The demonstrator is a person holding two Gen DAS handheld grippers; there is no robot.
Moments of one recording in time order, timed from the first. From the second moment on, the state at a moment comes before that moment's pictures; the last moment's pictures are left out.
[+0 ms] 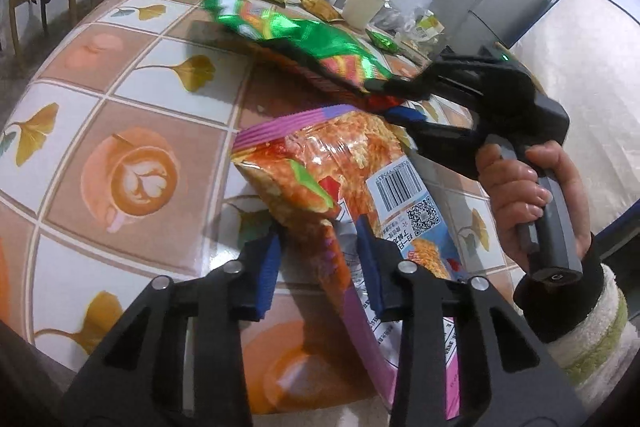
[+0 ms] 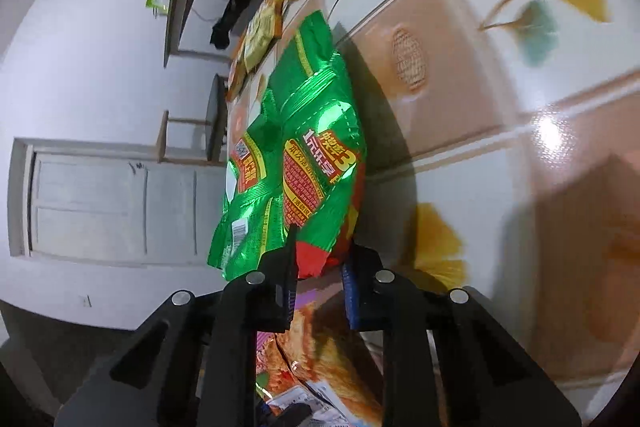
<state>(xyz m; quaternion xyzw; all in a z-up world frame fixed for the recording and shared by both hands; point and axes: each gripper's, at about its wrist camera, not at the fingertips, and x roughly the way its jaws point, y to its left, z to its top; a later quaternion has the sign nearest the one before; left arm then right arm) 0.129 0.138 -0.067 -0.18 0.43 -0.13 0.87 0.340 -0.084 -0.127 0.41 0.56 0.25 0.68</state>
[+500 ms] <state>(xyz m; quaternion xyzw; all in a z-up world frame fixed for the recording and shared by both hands) 0.116 0.152 -0.067 -0.16 0.43 -0.09 0.89 0.238 -0.243 -0.113 0.41 0.53 0.20 0.71</state>
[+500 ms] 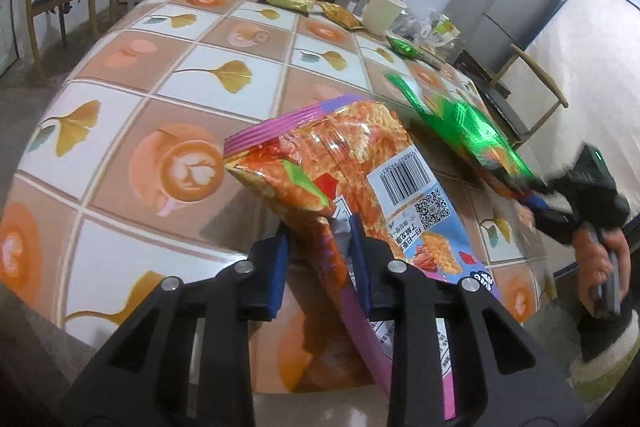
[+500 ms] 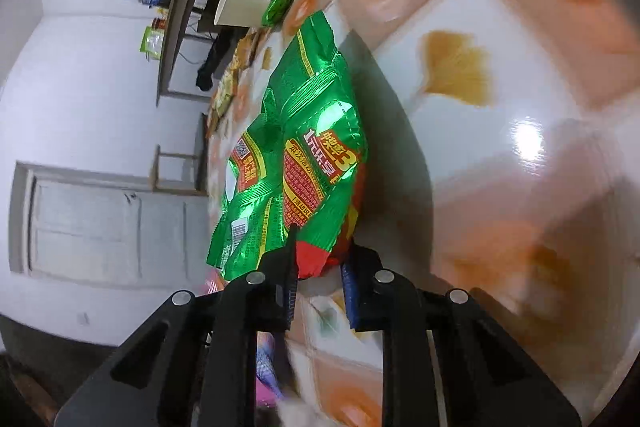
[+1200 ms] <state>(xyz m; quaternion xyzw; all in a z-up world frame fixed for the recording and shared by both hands) 0.113 0.158 -0.065 -0.17 0.42 -0.05 0.89 0.163 -0.278 -0.115 0.46 0.51 0.17 0.71</state>
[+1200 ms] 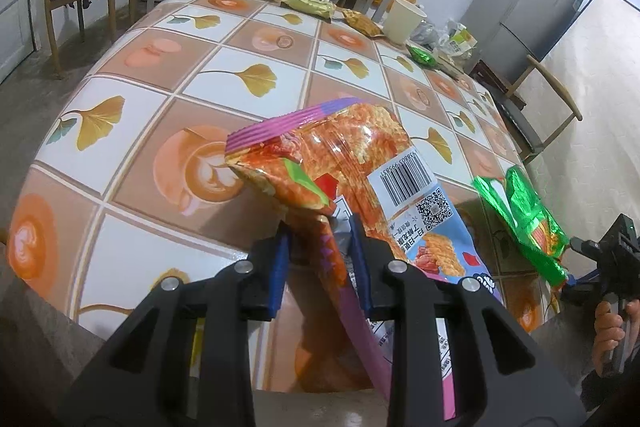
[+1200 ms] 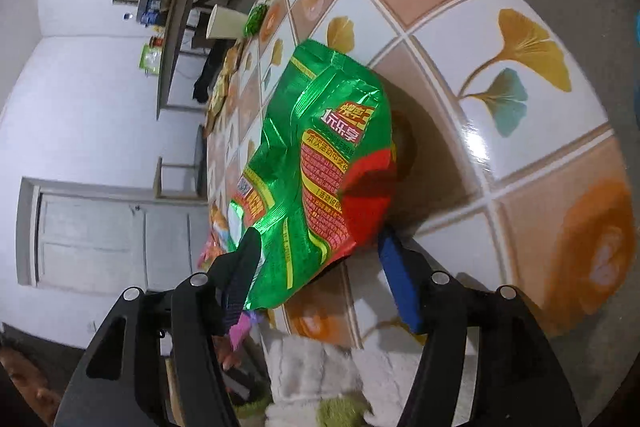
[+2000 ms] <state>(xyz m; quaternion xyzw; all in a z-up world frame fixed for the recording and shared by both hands) 0.112 0.158 -0.066 -0.17 0.42 -0.06 0.89 0.224 -0.241 -0.118 0.45 0.46 0.09 0.76</state>
